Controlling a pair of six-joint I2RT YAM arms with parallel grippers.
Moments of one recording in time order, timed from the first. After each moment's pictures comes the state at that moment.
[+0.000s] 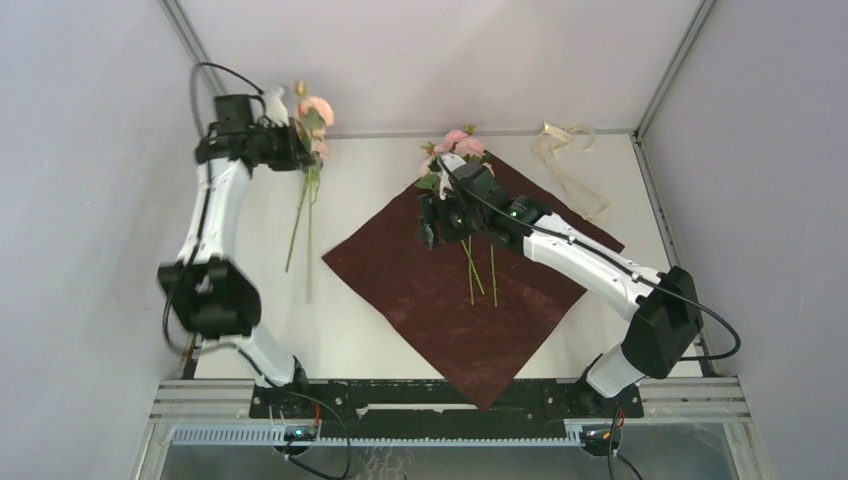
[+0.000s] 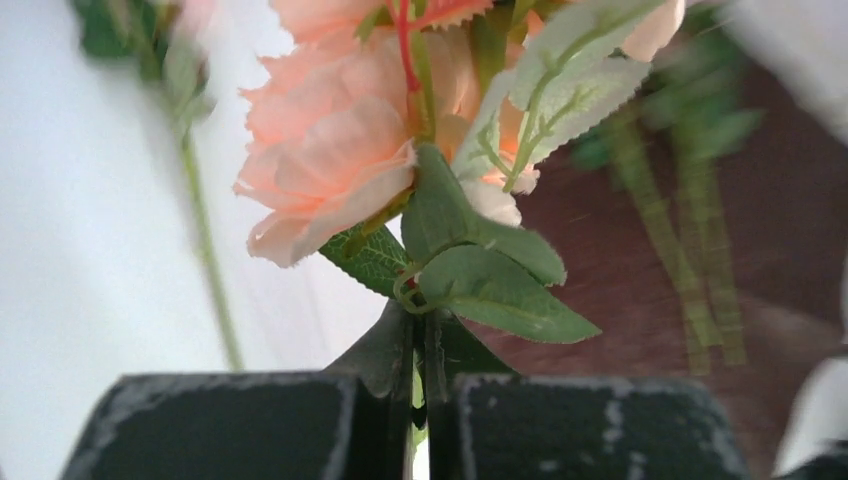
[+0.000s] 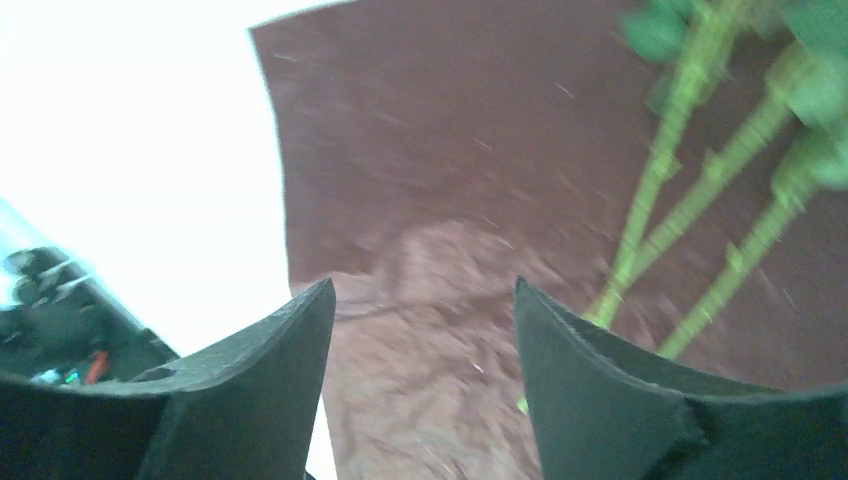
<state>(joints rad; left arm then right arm) 0.07 1.84 1.78 -0.82 0.39 0.10 0.74 1.57 1.37 -0.57 0.00 0.30</state>
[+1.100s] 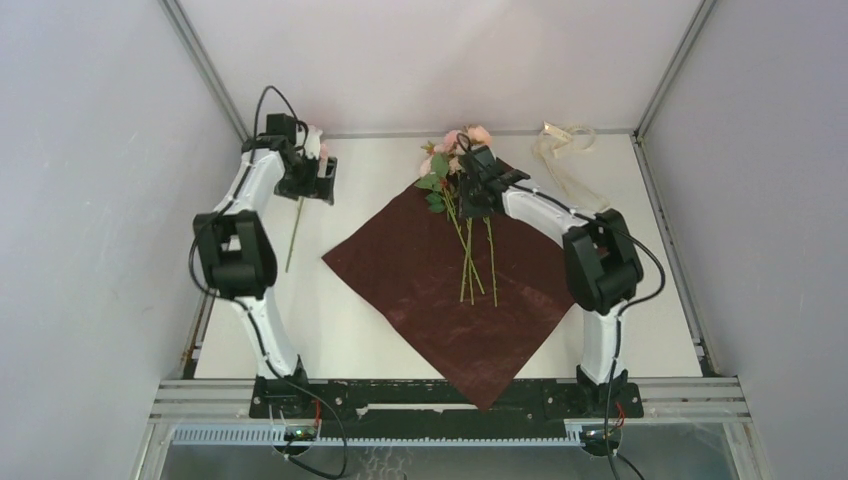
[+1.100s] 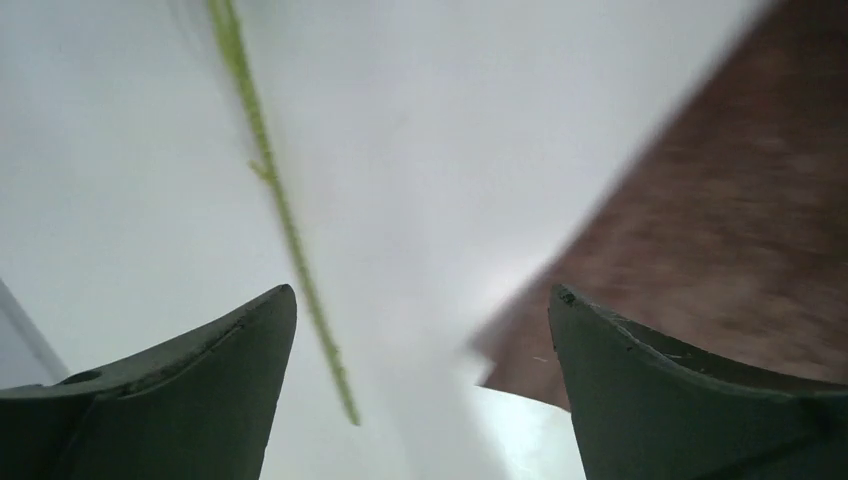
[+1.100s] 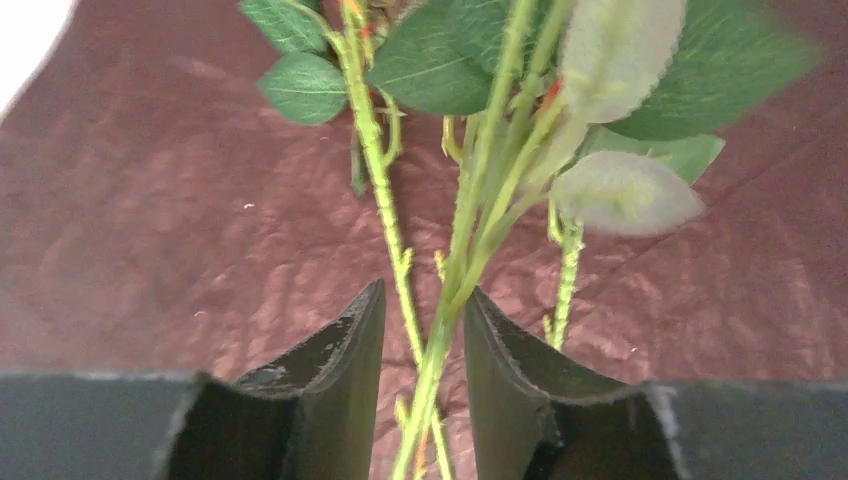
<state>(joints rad) 0.03 1.94 1.75 -0.85 0.19 0.16 0.52 1.92 1.48 -0.45 0.07 0.44</state>
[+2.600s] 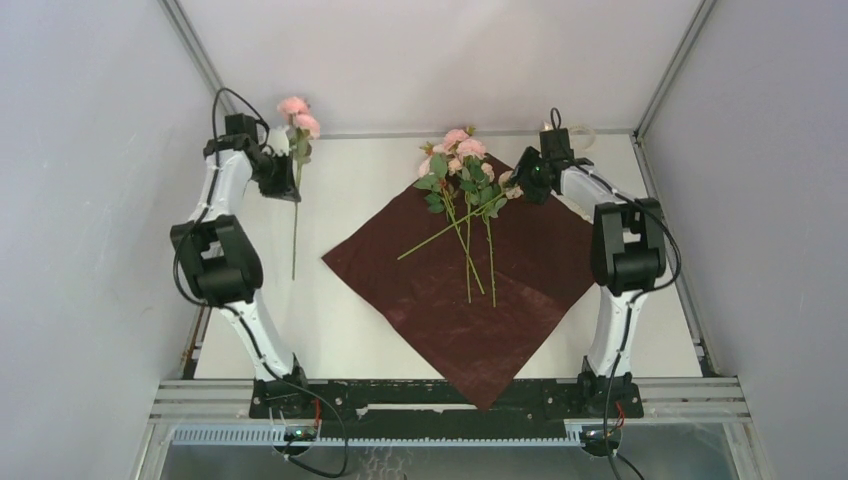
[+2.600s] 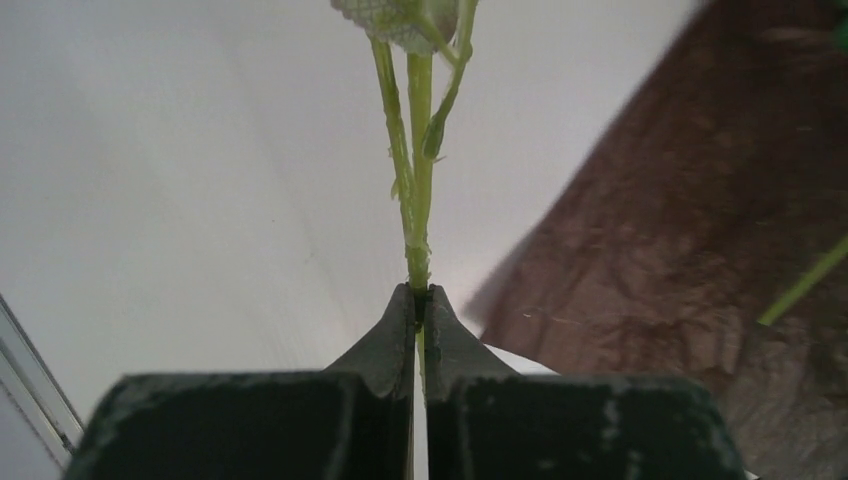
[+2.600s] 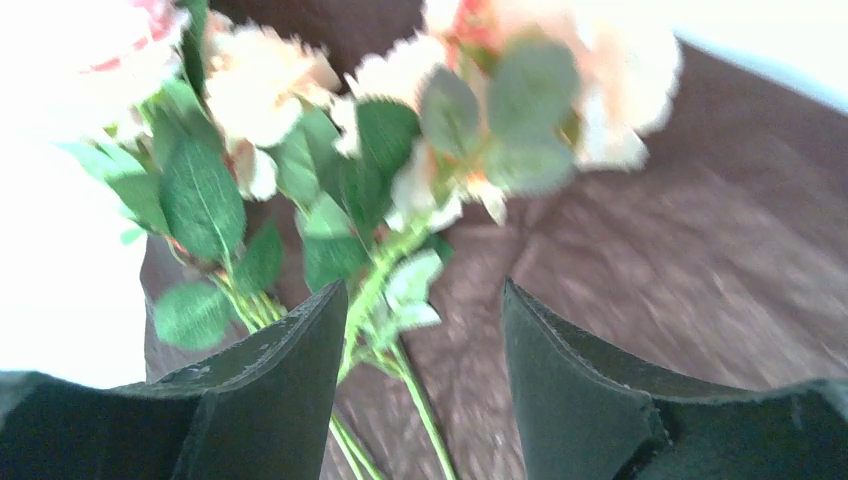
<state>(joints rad) 0.19 2.03 1.80 -0.96 0.31 0.21 0.13 1.98 1.45 -0.37 -0.14 0.66</state>
